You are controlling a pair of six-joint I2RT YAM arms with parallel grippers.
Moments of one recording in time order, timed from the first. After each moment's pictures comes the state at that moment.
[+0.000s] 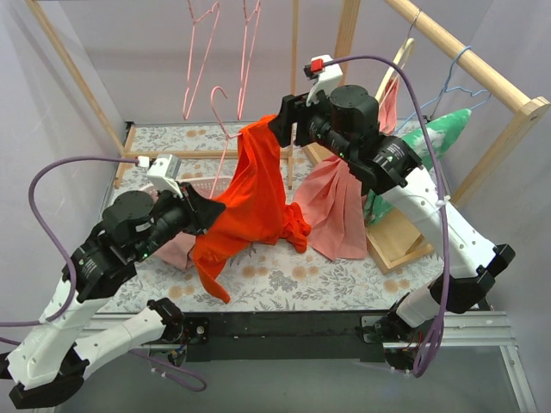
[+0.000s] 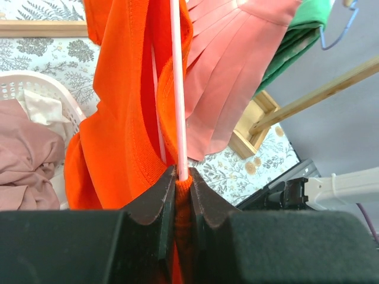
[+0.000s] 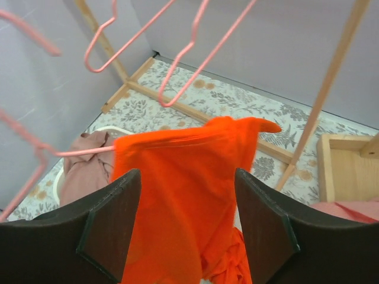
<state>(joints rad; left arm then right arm) -0.76 0.76 1.25 -0.73 -0.11 -0.55 0.86 1.52 1.91 -0.54 0.13 0.22</state>
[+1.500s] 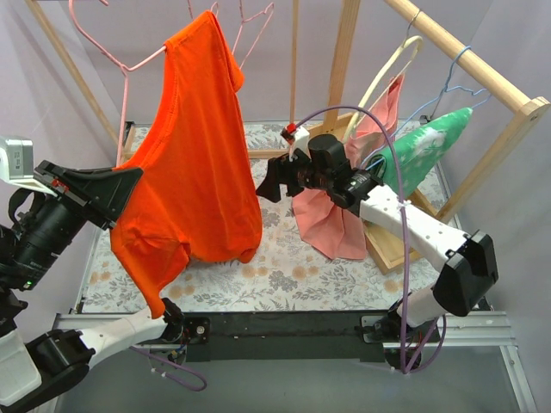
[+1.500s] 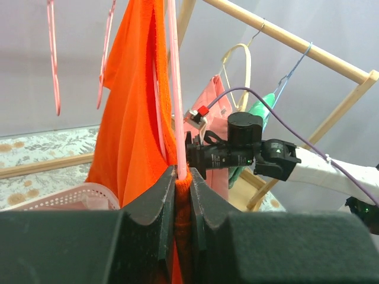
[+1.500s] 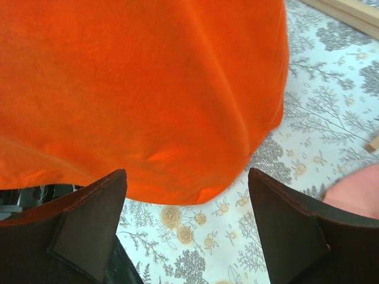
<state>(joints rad) -0.76 0.88 2.05 -1.02 -0.23 -0.32 0.75 1.46 1.30 -0.24 -0.30 0.33</state>
